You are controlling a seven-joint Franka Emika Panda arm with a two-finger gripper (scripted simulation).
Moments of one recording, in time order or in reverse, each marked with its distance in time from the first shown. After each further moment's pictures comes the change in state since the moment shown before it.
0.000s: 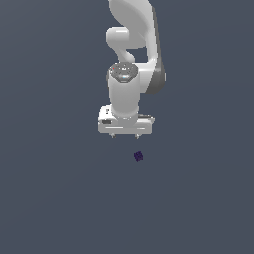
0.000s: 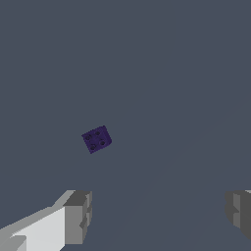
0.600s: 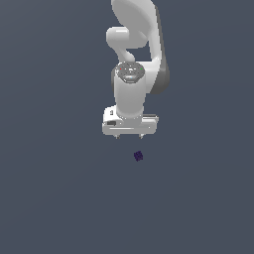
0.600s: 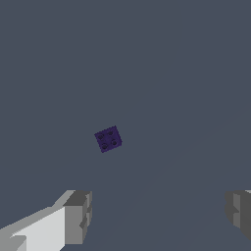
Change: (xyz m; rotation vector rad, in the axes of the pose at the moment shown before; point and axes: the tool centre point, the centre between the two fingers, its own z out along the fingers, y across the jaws) arm 0.003 -0.016 -0.002 0.003 -0.003 -0.062
